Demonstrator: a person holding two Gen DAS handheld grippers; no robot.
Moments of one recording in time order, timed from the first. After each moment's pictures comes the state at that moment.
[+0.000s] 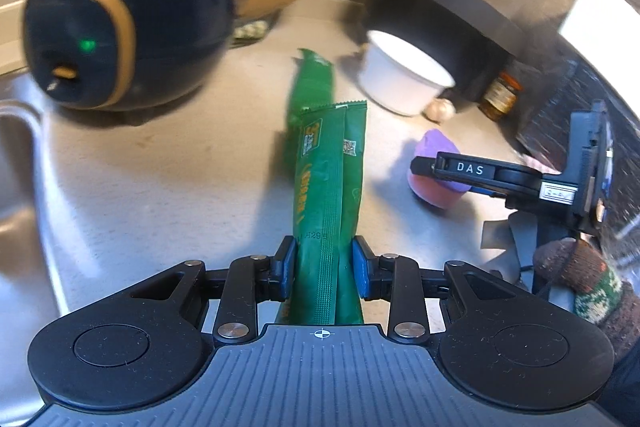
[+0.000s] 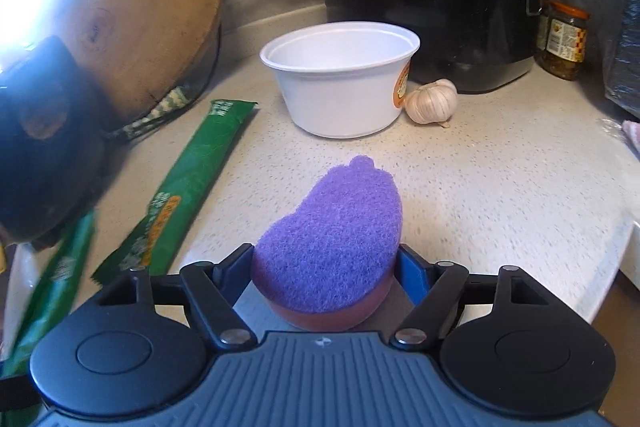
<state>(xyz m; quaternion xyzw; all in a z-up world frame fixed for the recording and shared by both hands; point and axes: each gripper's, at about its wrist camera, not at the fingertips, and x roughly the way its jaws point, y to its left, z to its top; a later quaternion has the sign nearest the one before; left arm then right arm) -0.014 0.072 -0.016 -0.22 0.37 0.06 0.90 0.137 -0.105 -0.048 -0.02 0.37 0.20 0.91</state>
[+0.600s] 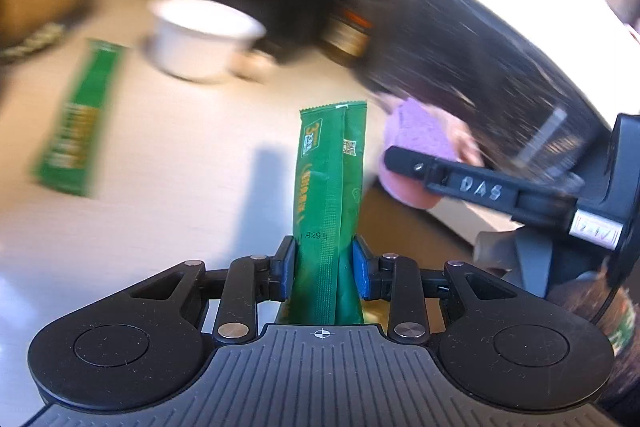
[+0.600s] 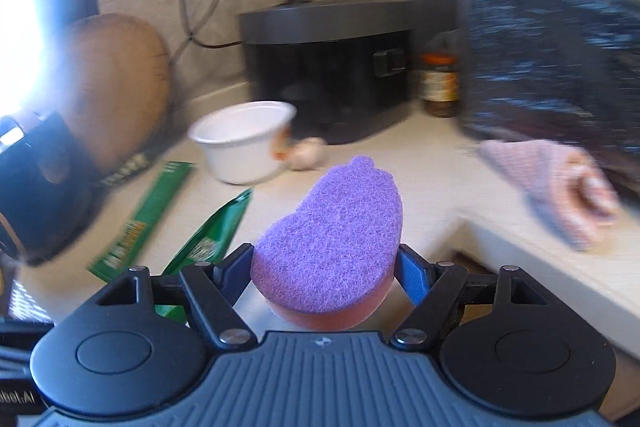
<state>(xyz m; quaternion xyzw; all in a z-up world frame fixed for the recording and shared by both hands) 0.044 -0.061 -0.010 -0.17 0.38 -0.14 0.90 0.053 -0.250 0.001 -0.01 0.29 0.11 0.95</state>
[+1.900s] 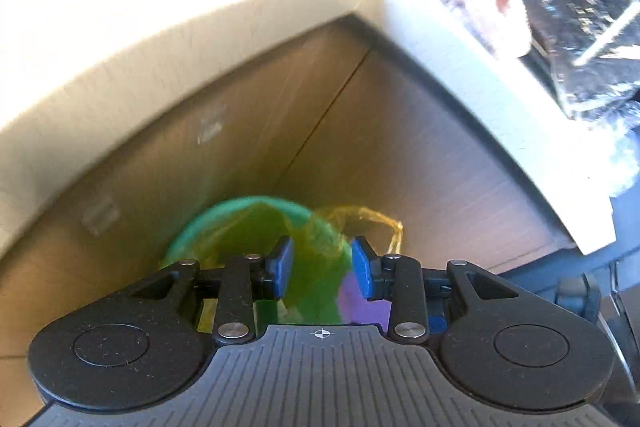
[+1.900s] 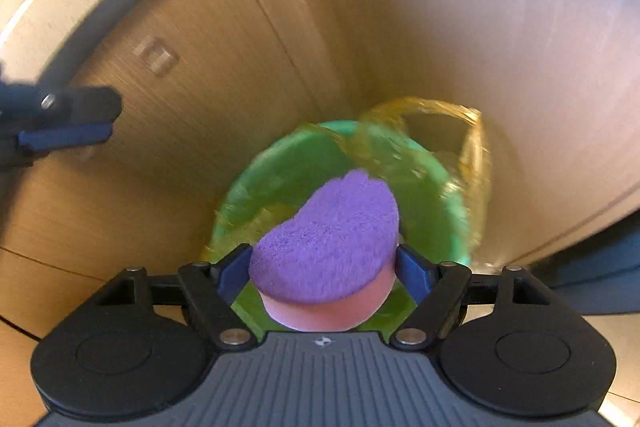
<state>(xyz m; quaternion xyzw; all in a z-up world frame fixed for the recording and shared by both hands) 0.094 -0.192 -0.134 -0.17 0.50 -0.11 0.84 0.029 -0.416 -0.220 0.10 0.54 0.13 0.83</state>
